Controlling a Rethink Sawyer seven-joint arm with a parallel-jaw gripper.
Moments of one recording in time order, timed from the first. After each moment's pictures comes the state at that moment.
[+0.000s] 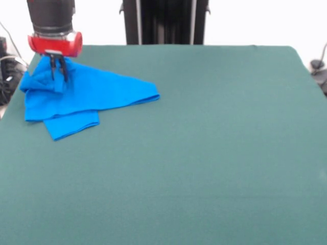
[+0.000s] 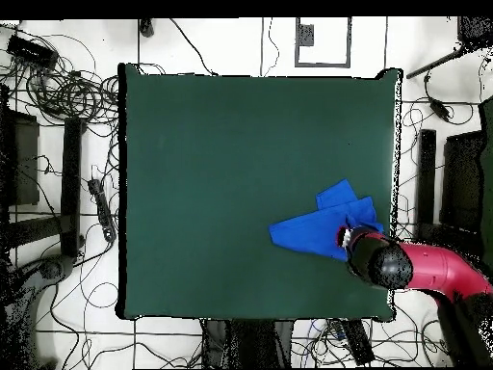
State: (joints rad) arm -0.92 -0.63 0.40 1.77 -0.74 0.46 1.86
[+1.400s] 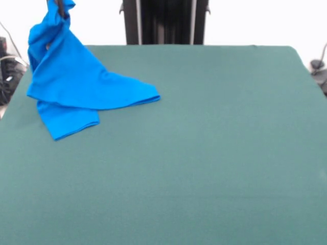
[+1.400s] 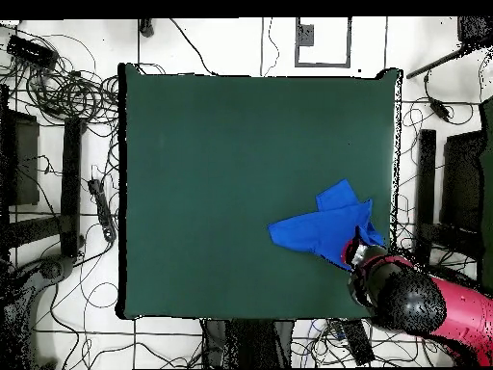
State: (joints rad) arm -0.93 -1.03 0.40 2.03 -0.40 0.52 1.86
